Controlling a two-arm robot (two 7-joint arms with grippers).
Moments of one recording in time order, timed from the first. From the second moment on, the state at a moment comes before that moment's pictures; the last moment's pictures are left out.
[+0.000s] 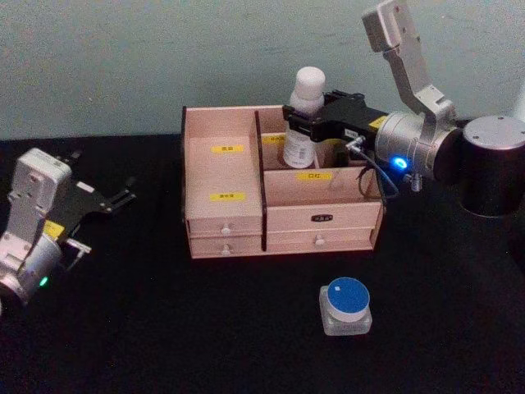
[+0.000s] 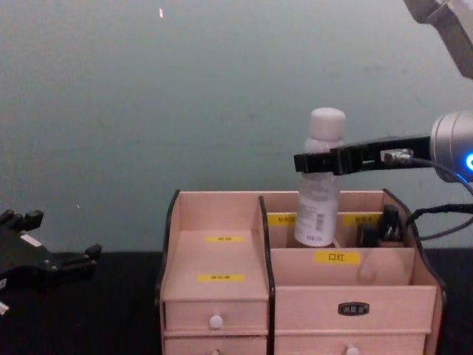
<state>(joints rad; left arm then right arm) -0.20 0.60 0.45 -1.41 -0.25 -0.12 0.03 0.54 0.33 -0.43 -1.40 0.36 0.43 0.34</state>
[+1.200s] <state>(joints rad) -0.20 0.60 0.45 -1.41 -0.25 -0.12 0.03 0.52 0.28 -0.45 -1.31 0.29 0.39 0.34</state>
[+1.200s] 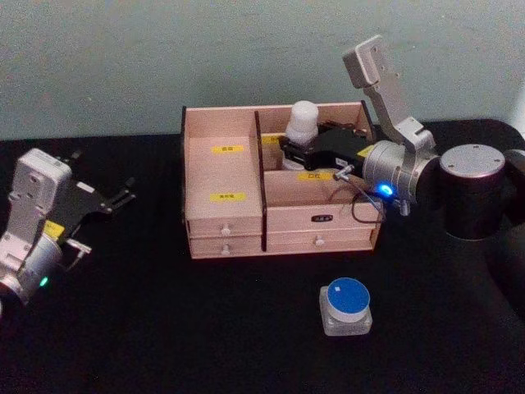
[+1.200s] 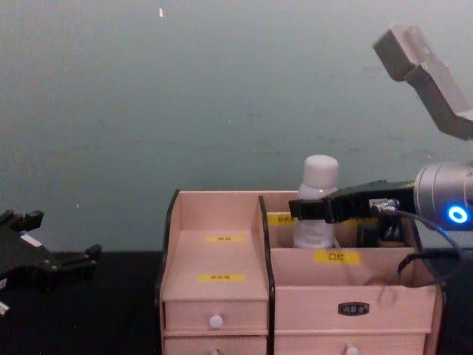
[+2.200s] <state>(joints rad) -0.20 0.60 0.45 -1.41 -0.25 -0.12 0.03 0.52 0.27 -0.45 -1.29 0.27 0.39 0.34</state>
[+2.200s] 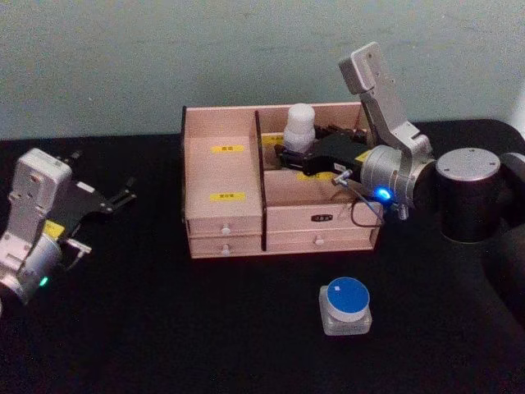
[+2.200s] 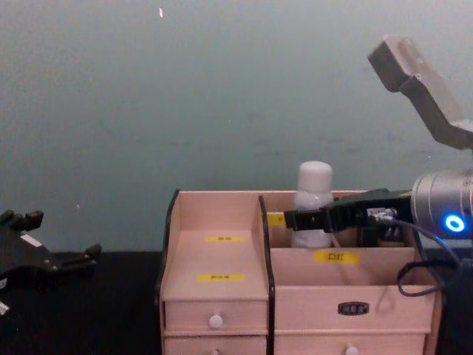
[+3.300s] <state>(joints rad) -0.20 0.60 0.45 -1.41 -0.25 -0.12 0.03 0.44 0.33 -0.39 -1.45 0.30 0.41 0.36</state>
